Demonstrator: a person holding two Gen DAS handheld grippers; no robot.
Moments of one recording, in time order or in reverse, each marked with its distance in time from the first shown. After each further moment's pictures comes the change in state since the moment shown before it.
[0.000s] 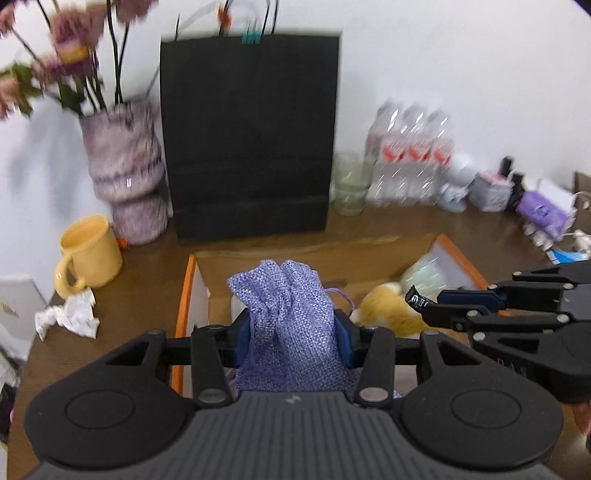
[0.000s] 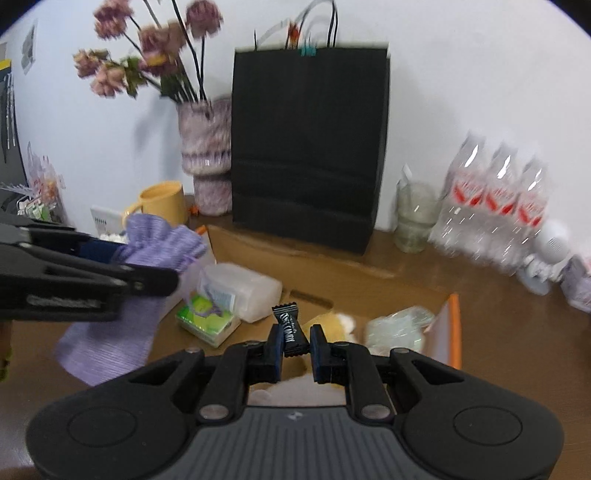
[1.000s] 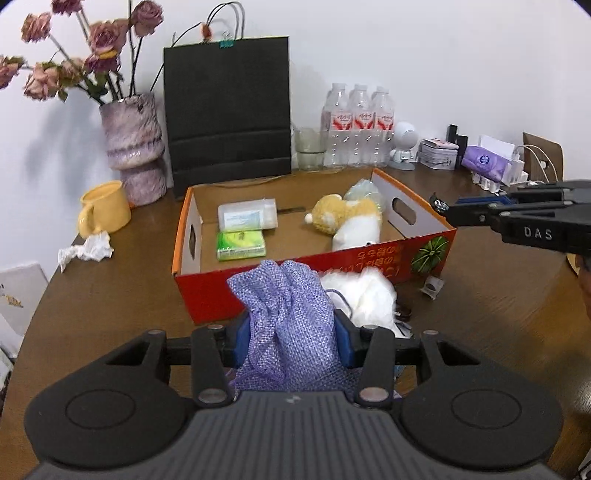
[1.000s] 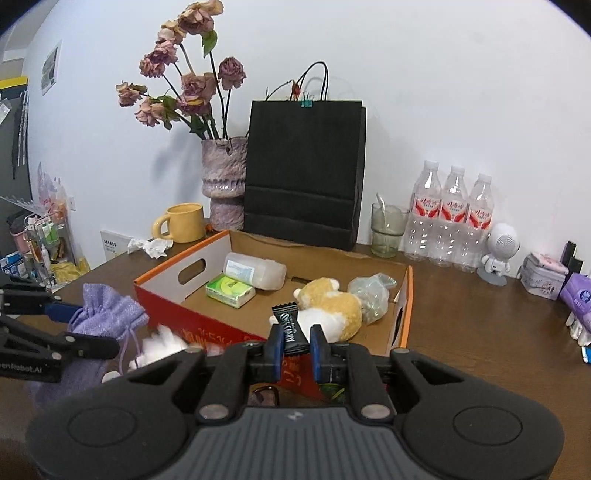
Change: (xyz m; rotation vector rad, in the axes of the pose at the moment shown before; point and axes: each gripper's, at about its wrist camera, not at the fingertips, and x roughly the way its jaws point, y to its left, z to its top) left arm -0.125 -0.024 -0.144 0.073 -0.091 -0.058; right arm -0.127 0.017 -0.104 -0.017 -0.192 -0.046
